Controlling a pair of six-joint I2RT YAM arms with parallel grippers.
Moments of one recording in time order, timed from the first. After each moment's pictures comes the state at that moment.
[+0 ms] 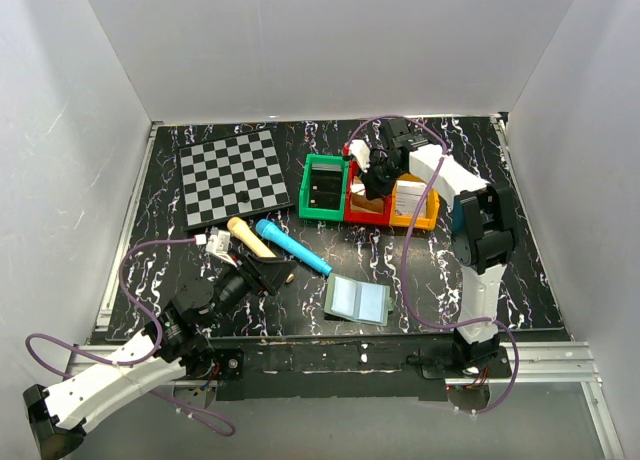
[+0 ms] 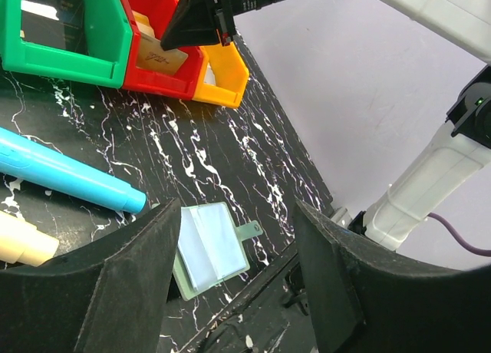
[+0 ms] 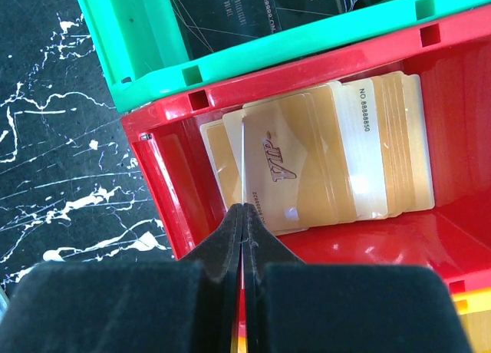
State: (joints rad) left arm -0.93 0.33 0.26 0.08 -0.21 -0.79; right arm 0.38 2.02 1.65 -0.77 -0.46 -0.73
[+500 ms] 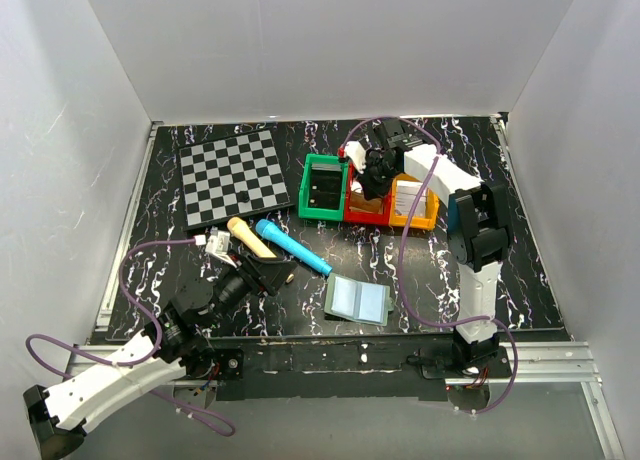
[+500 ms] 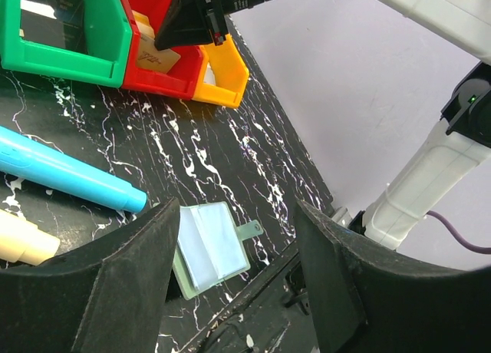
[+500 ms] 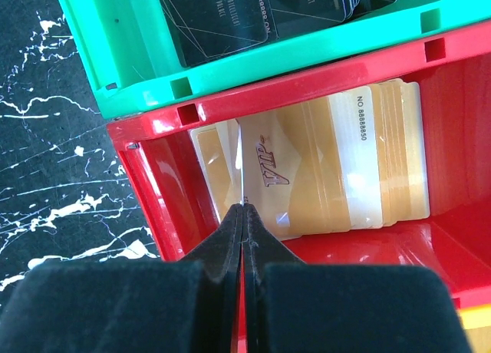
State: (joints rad) left arm -0.93 0.33 0.25 0.07 -0.21 -0.79; right arm 0.40 2.06 1.68 -0.77 -0.43 -0.74
